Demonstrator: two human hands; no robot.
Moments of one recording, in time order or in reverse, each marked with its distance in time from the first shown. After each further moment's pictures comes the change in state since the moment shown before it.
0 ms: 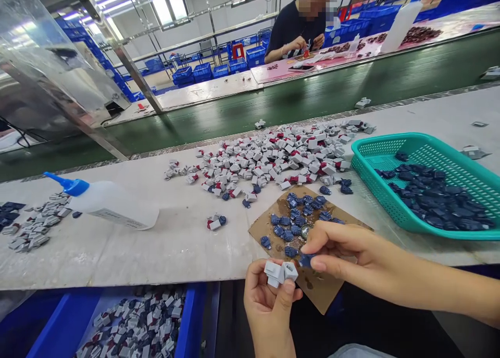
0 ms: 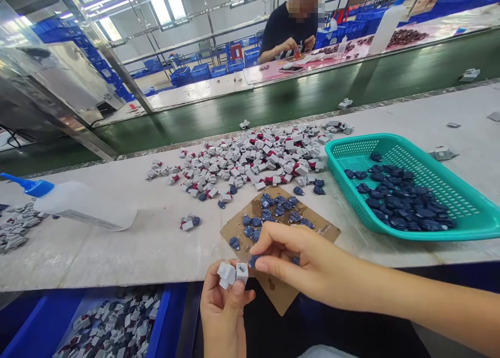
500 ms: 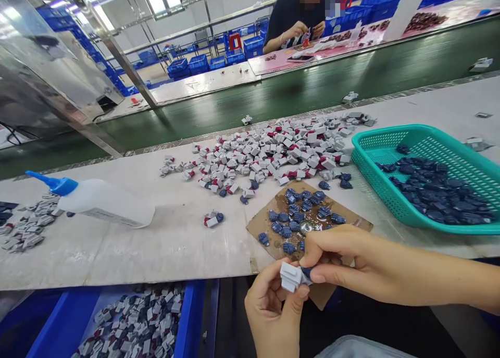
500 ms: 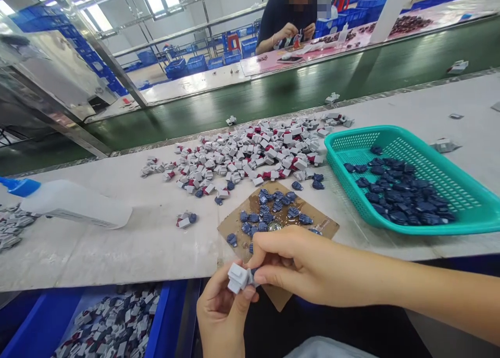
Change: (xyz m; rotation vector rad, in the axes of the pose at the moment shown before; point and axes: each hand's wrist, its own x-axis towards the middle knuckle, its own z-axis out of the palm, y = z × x) left_hand -0.008 -0.002 0.001 0.164 -0.053 0.081; right_hand 0.003 -0.011 -0.008 -0.093 -0.239 0.018
